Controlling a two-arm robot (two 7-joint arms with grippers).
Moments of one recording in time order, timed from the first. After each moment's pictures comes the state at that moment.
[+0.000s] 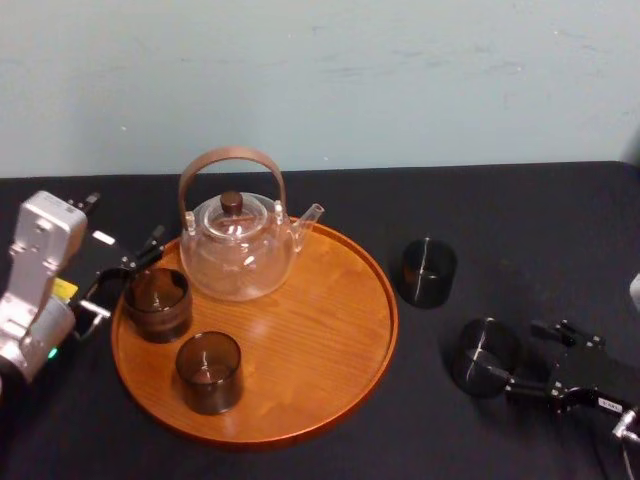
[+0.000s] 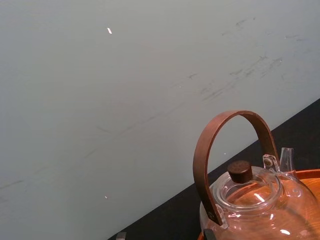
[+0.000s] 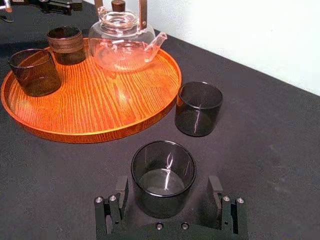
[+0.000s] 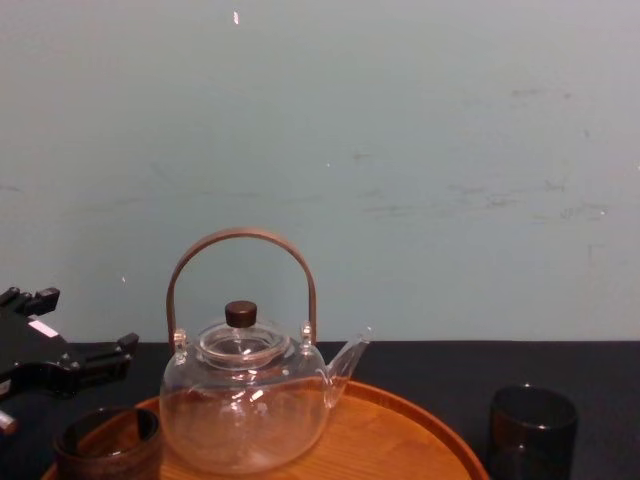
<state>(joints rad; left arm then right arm) -0.20 0.60 0.45 -1.41 -0.25 -0.12 0.03 -0.18 0.77 -0.18 -1.73 0.45 0.13 0.49</state>
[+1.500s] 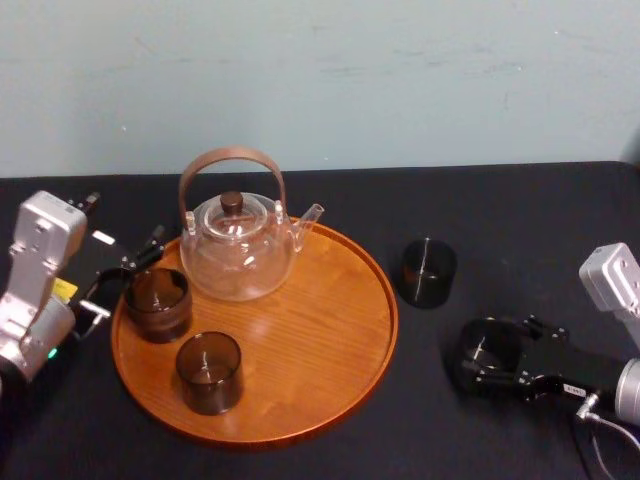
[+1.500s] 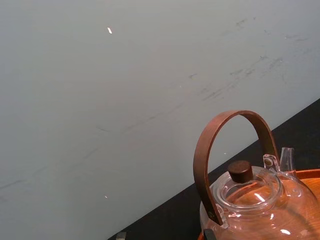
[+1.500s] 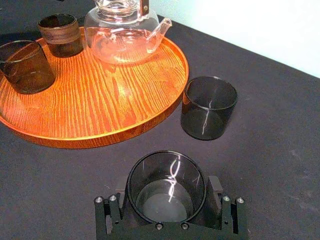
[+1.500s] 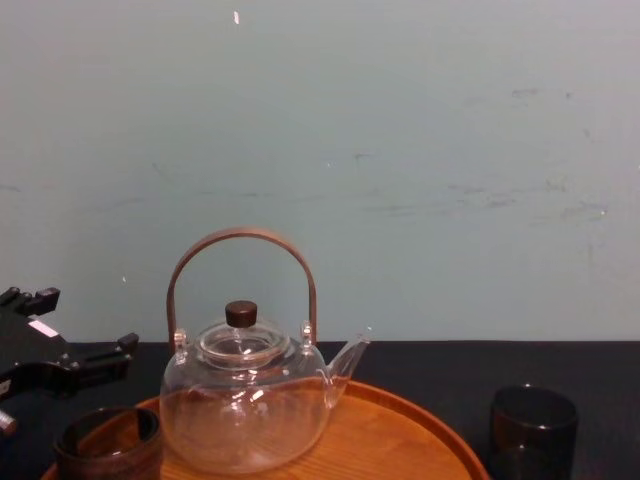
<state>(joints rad) -0.20 0.60 0.45 -1.41 -0.25 -0.12 0.03 -0.02 0.73 -0.31 -1.64 0.44 0.21 0.50</state>
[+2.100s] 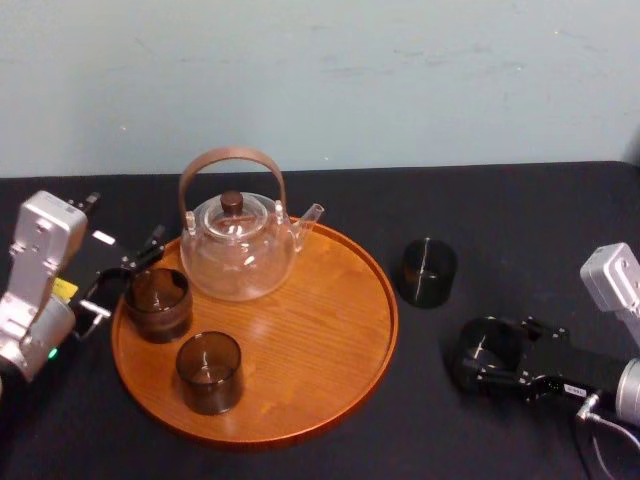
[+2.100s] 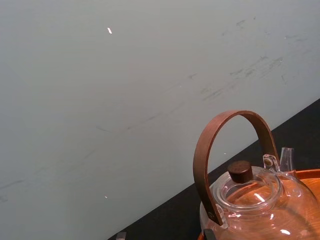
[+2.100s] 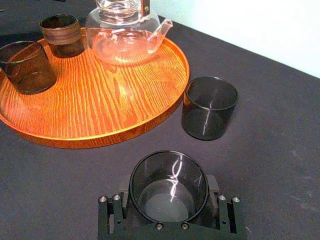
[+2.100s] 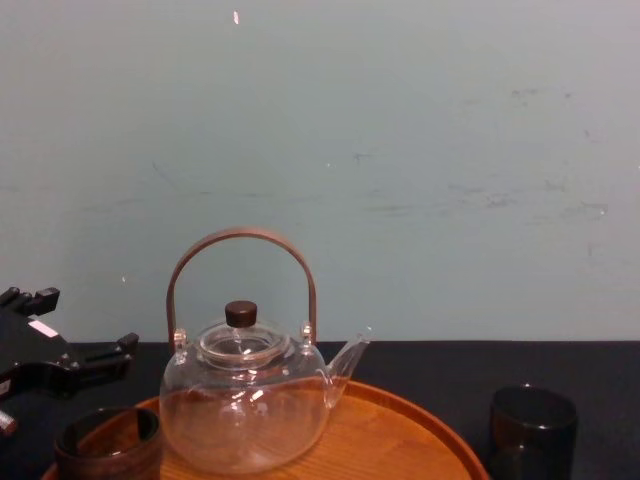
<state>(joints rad) -0.20 0.60 0.45 -1.41 -0.25 -0.12 0.03 -0.02 0.74 -0.31 -1.64 0.44 0.21 0.50</state>
